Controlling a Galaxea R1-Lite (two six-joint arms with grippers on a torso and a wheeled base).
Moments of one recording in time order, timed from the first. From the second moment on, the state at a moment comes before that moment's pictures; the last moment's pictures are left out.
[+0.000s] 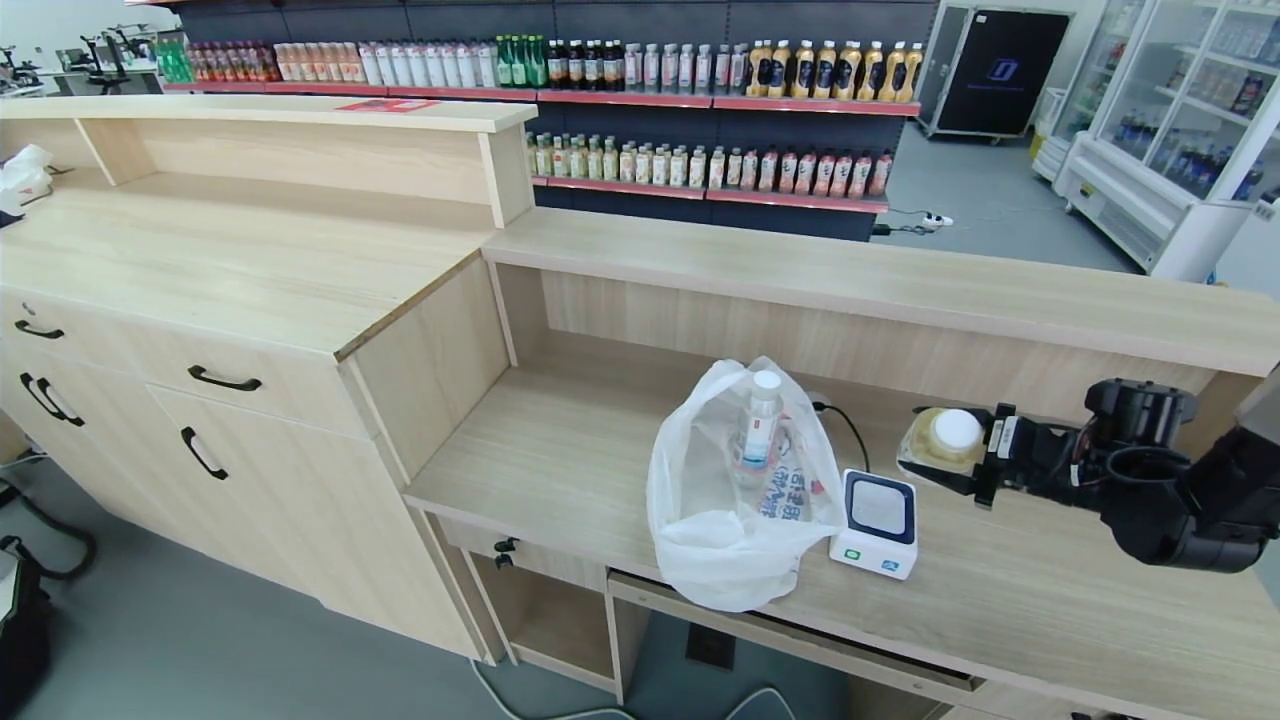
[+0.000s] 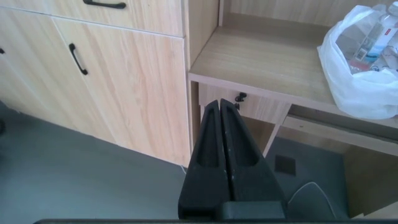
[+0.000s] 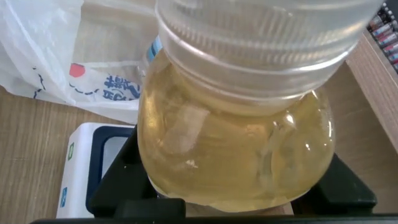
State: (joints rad) left arm 0.00 0.00 0.00 0.00 0.01 0.00; right arm -0.19 2.24 -0.90 -1.08 1.05 -1.10
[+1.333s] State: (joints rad) left arm 0.00 0.00 0.00 0.00 0.01 0.00; right arm -0.12 2.38 -1.01 -1.18 1.04 -1.01
